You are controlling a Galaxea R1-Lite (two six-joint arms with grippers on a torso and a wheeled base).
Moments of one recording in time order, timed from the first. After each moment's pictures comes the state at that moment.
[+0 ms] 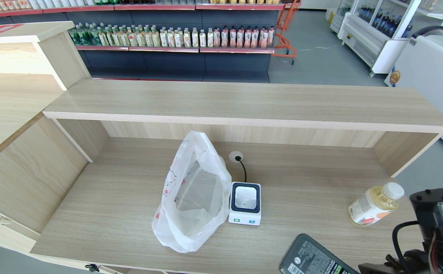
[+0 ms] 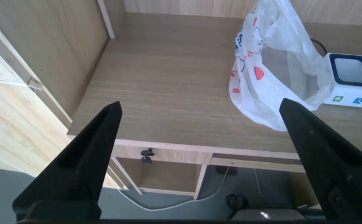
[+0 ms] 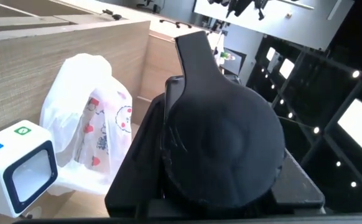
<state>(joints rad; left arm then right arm) 0.00 0.00 0.00 0.00 -0.01 0.00 0.41 1.42 -0.30 -0.44 1.10 -2.79</state>
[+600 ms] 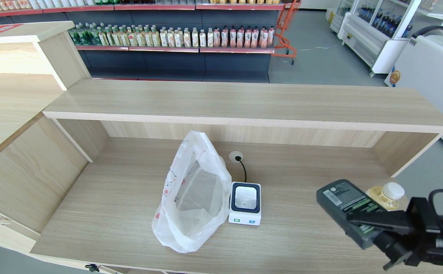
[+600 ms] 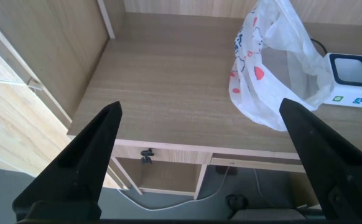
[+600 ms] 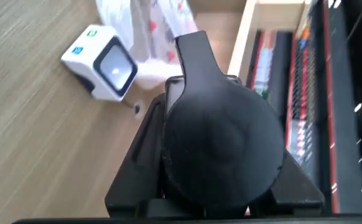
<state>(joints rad) 0.00 0.00 0.00 0.00 -0.01 0.00 0.04 1.31 -0.38 -0.44 1.00 -2.22</state>
